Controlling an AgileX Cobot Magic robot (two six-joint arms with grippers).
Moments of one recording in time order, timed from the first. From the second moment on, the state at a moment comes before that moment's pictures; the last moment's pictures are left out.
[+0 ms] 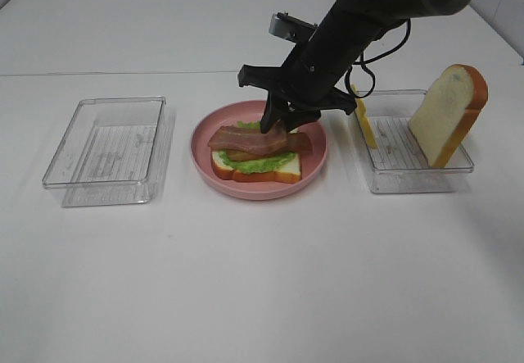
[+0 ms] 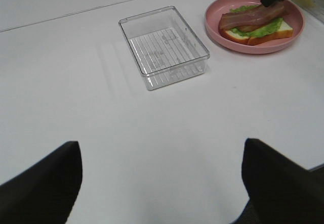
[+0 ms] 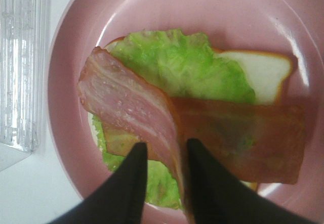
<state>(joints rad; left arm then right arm) -0.33 -0.01 -0.50 0.05 1.05 -0.02 0.41 2.24 -1.69 0.48 0.75 0.02</state>
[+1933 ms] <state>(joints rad) -0.33 -0.01 -0.50 0.05 1.05 -0.02 0.27 2.30 -1.92 0.07 0.94 0.10</state>
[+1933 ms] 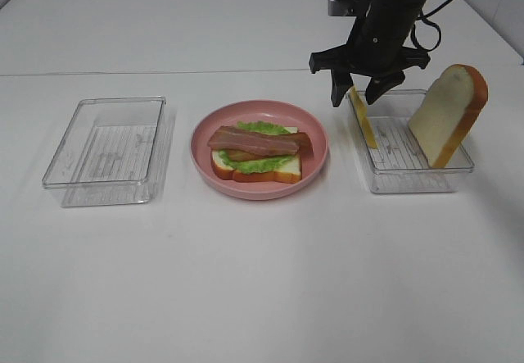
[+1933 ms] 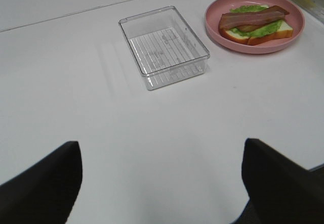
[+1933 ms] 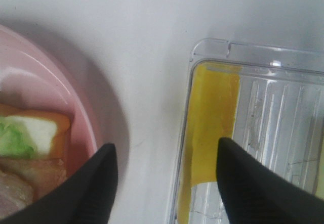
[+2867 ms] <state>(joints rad) -0.33 -0.01 -0.50 0.05 1.05 -0.02 0.27 2.32 -1.92 0.07 0.95 0.10</state>
